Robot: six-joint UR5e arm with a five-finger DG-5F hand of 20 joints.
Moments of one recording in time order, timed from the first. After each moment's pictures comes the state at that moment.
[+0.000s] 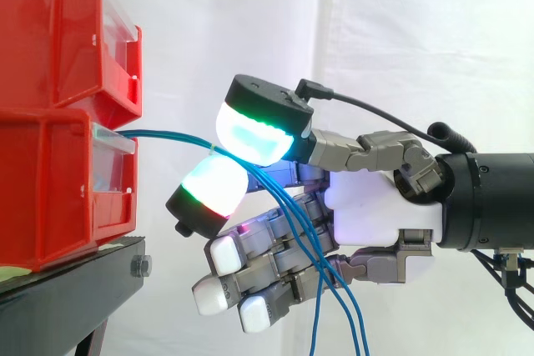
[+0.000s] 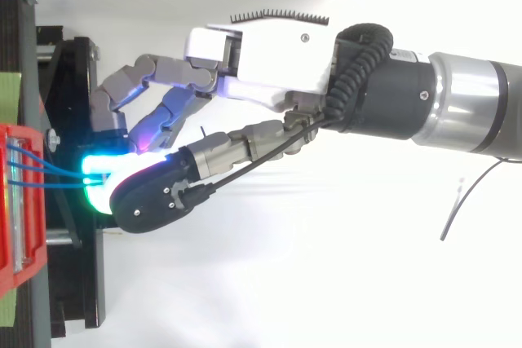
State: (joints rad) arm 0.10 -2.37 -1.11 -2.78 -1.38 -0.13
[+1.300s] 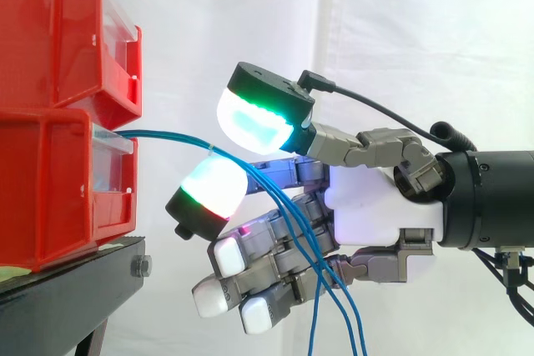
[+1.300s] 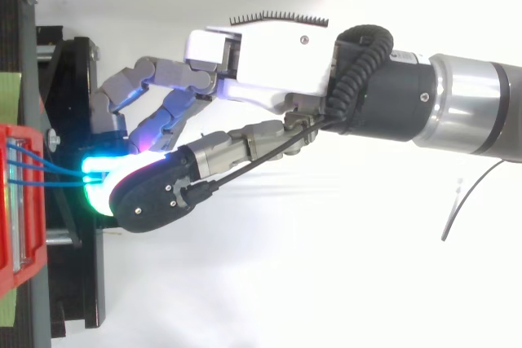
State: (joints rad) arm 0.10 -2.37 -1.10 -2.80 -1.38 -0.13
